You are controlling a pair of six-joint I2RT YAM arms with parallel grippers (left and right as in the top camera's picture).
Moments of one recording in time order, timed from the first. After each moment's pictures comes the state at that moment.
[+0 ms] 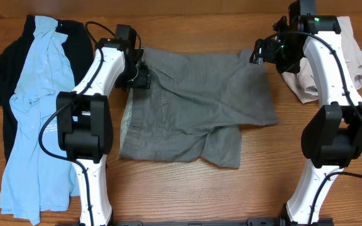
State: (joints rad) left arm -0.13 2.29 1.84 -0.98 0.10 -0.07; right arm -0.03 2.15 2.02 -1.20 -0.25 0.15
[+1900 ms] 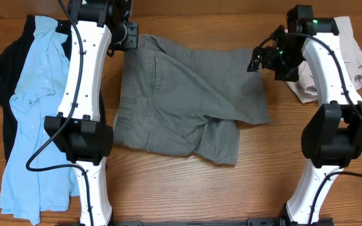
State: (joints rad) left arm -0.14 2.26 2.50 -1.43 -0.01 -0.08; right arm -0.03 2.15 1.94 -1.22 -0.28 0.14
